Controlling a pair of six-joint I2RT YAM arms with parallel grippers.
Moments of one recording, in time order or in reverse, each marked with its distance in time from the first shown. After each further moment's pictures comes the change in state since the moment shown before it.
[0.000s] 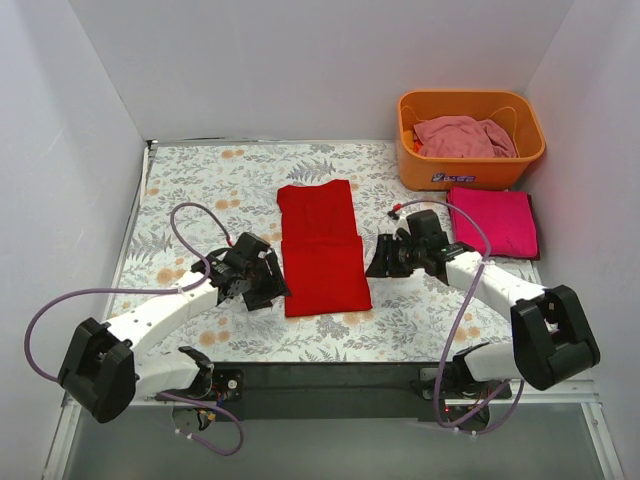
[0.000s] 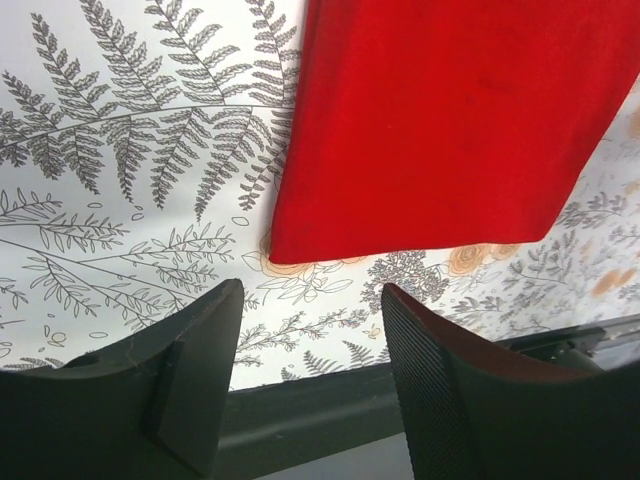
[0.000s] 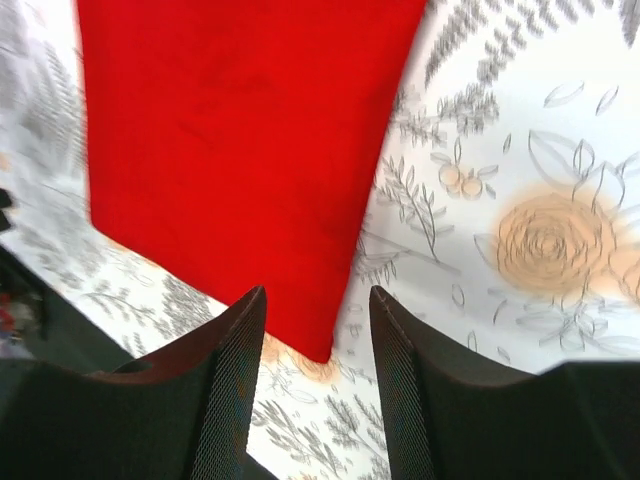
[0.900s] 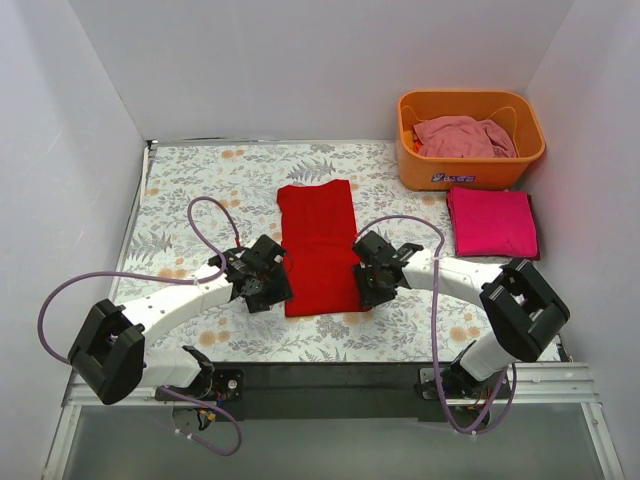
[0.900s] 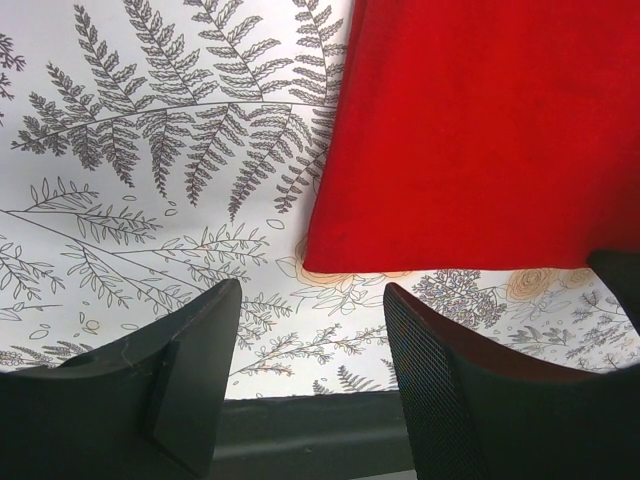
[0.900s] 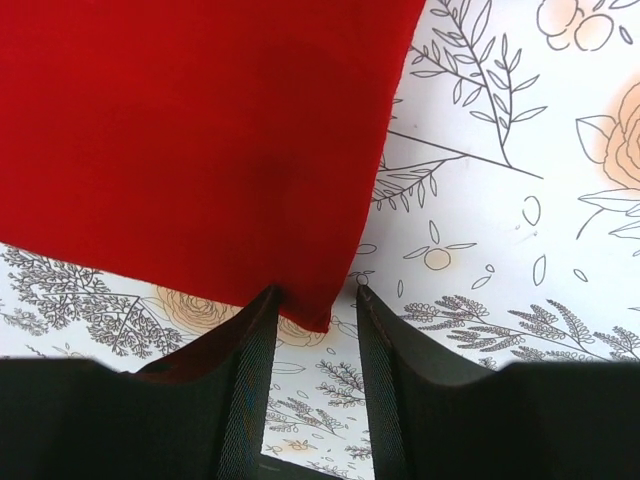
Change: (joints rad) left arm -0.119 0.105 0.071 -0.091 -0.156 -0.028; right arm 0.371 0.185 0.146 -0.339 0.414 0.063
